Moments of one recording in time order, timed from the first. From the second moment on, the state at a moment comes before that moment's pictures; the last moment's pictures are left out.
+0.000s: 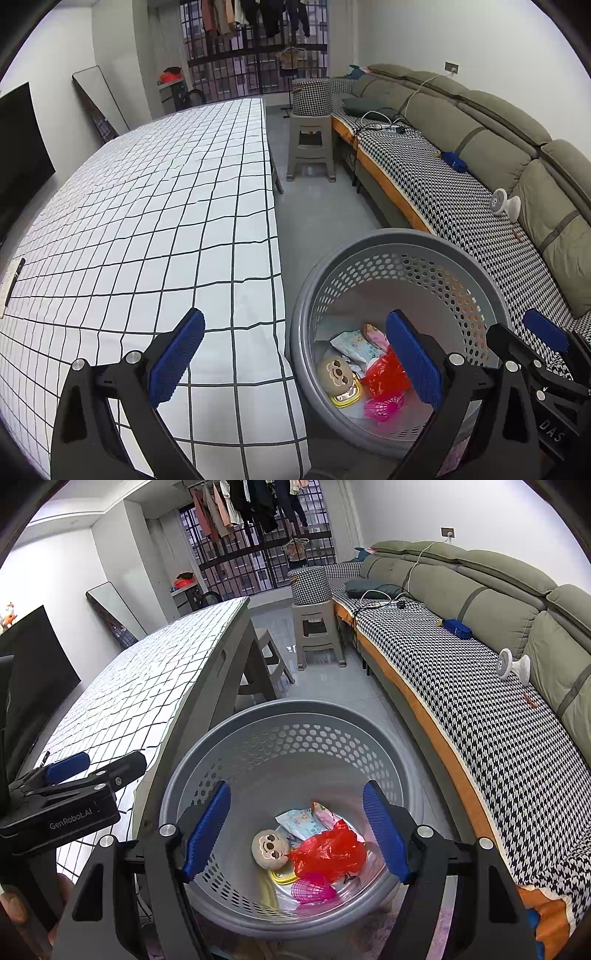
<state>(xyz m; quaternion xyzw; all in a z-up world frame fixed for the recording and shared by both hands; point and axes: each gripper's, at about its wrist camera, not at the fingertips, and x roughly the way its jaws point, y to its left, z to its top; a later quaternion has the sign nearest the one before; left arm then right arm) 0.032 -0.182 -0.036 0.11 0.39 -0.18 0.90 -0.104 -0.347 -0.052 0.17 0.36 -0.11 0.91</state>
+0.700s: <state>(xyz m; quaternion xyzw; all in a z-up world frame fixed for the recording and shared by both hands) 0.032 -0.181 -0.035 0.10 0.39 -0.18 0.90 -0.104 -0.345 -0.052 0.17 0.36 -0.11 0.91</state>
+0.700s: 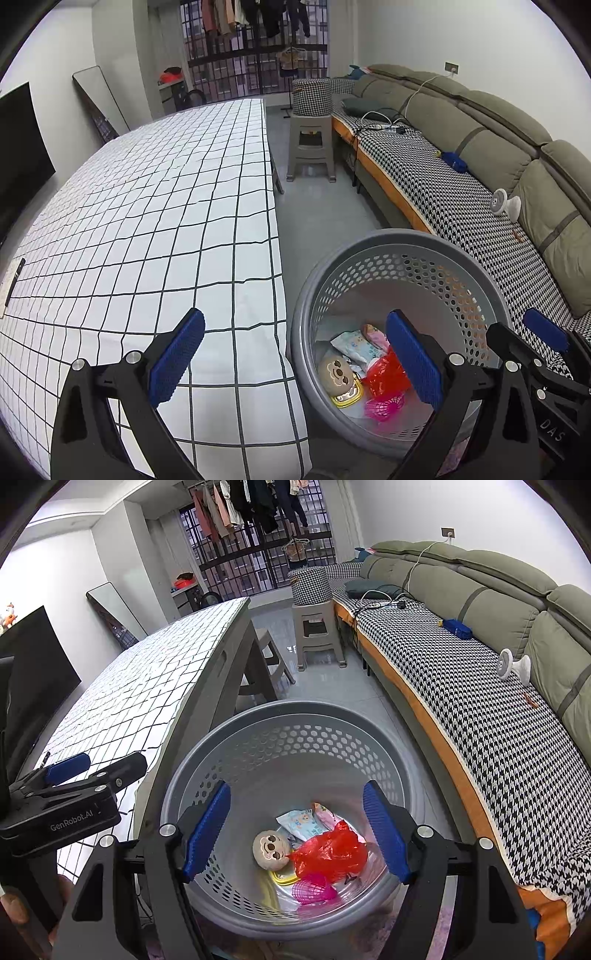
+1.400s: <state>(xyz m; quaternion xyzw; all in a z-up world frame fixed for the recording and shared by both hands) 0.032 -0.180 -0.035 0.10 0.39 -0.18 0.90 -0.101 -0.341 -0.051 0.17 0.36 -0.11 0.91</state>
